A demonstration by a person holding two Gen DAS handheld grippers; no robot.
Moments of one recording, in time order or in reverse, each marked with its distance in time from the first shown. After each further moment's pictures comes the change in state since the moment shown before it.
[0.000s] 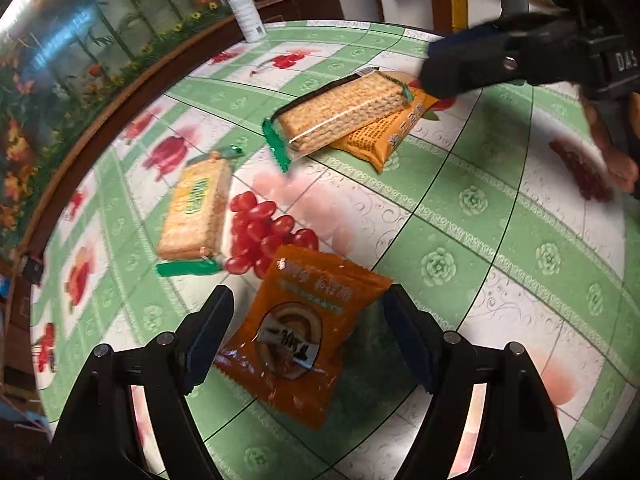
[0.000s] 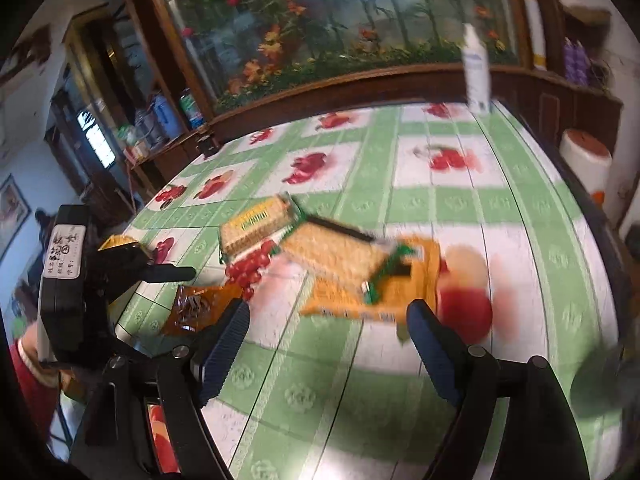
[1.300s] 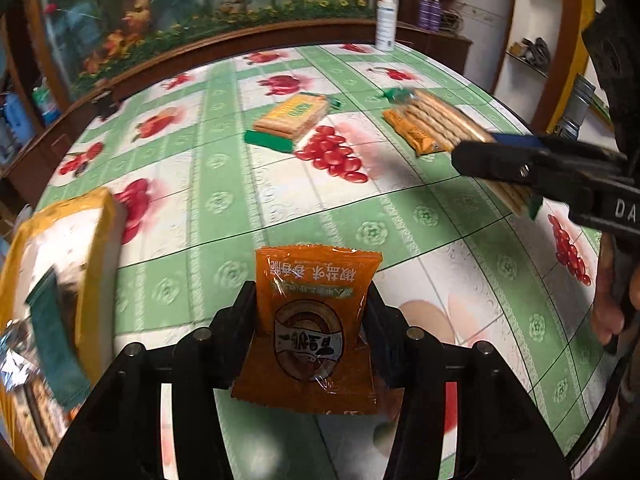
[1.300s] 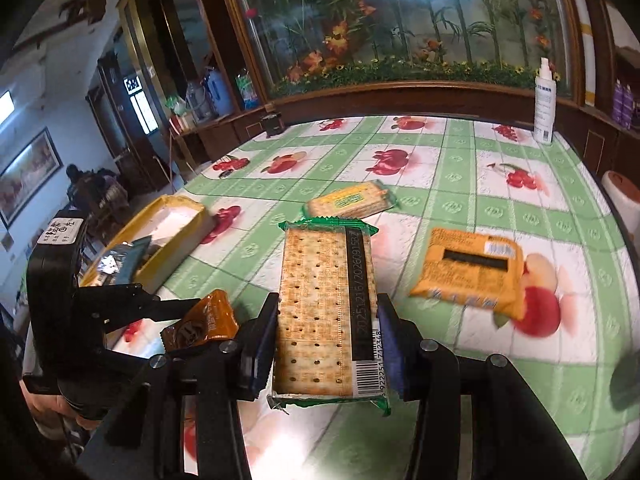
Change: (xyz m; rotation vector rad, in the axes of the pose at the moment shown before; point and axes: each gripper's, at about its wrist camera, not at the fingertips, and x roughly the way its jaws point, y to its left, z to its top) left arm -0.070 -0.022 -0.081 -0.561 -0.057 0.166; right arm -0.012 0.074 -0.032 -0.105 -0.001 0.120
